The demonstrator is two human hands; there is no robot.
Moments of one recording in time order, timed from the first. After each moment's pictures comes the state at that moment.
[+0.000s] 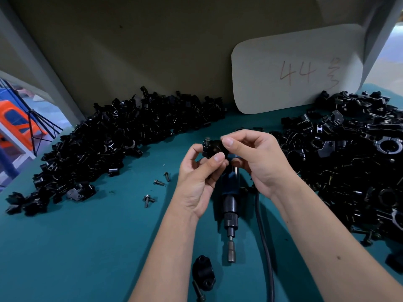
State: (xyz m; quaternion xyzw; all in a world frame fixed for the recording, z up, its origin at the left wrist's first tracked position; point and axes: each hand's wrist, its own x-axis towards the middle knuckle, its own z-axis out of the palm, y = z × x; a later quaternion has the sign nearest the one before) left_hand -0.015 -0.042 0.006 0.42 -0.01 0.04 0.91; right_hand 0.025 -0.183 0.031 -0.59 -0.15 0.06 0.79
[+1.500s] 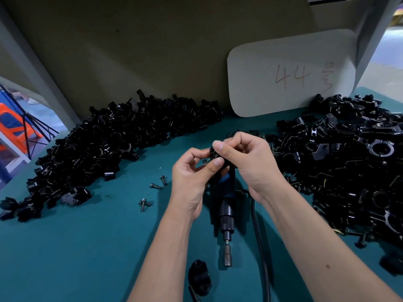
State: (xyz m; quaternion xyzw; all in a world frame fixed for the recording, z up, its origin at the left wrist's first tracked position) left_hand -0.010 -0.045 0.004 0.52 -0.04 0.13 0.84; right_hand 0.021 -0.174 0.030 -0.59 -0.17 0.00 0.79
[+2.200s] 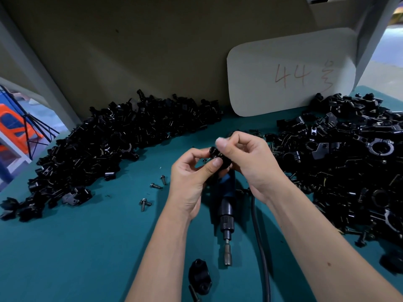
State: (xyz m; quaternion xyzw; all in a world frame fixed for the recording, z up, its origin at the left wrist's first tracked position) left_hand -0.013 -0.042 0.007 0.51 -0.04 0.11 0.85; right_hand 0.021 -0.179 0.032 -0.59 -0.19 0.04 0.78
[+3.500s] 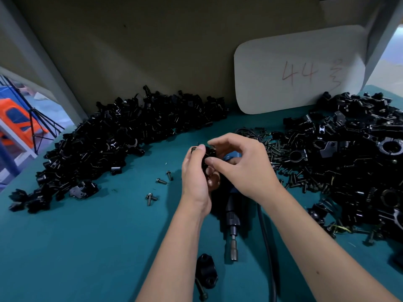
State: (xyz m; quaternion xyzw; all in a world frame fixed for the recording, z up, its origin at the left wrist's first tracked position) left_hand -0.006 -0.049 -0.001 0.51 0.12 0.11 0.85; right_hand 0.020 -0.165 0.017 -0.76 -0.25 -0.12 0.59
